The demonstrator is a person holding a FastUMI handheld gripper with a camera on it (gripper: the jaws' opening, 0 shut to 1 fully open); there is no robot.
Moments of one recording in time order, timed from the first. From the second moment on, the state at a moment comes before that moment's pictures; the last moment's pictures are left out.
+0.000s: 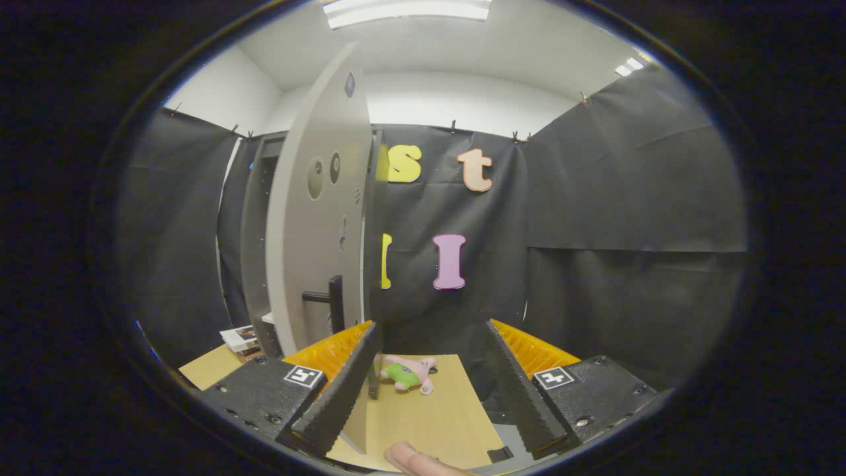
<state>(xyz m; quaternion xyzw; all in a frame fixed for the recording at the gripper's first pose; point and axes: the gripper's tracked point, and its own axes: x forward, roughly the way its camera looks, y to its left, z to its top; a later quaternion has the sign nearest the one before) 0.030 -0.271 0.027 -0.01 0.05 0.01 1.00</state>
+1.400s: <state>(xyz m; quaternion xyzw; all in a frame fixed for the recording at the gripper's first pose) 0.043 -0.204 0.008 0.00 0.04 -0.01 1.00</state>
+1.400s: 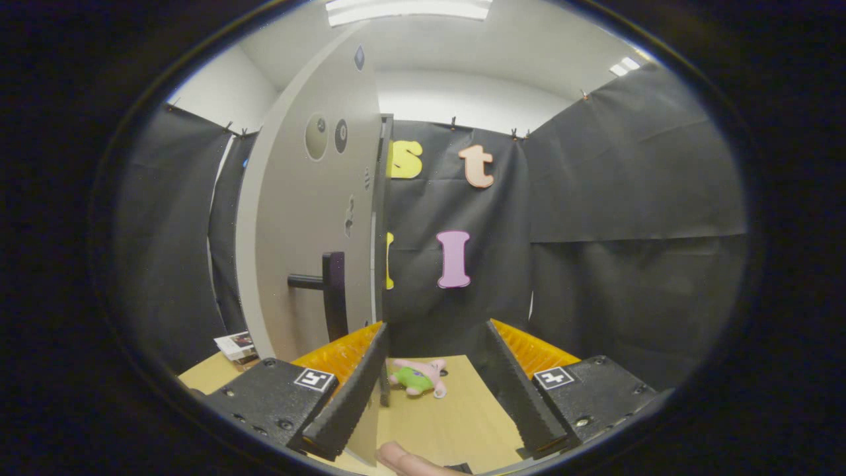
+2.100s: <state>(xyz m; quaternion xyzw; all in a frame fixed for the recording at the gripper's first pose) 0.037 -0.122 0.020 -0.03 -0.01 -0.05 1.00</state>
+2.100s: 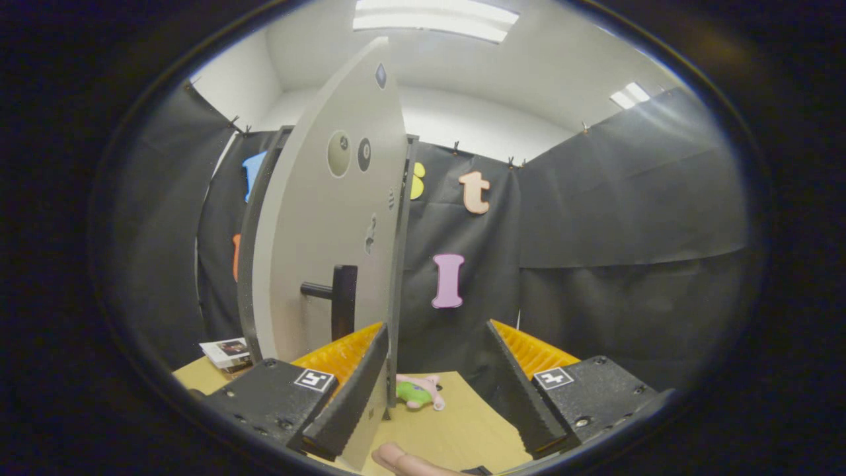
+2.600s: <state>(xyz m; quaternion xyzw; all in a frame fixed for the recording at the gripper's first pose) 0.081 -0.015 0.007 0.00 0.01 0.00 1.00</state>
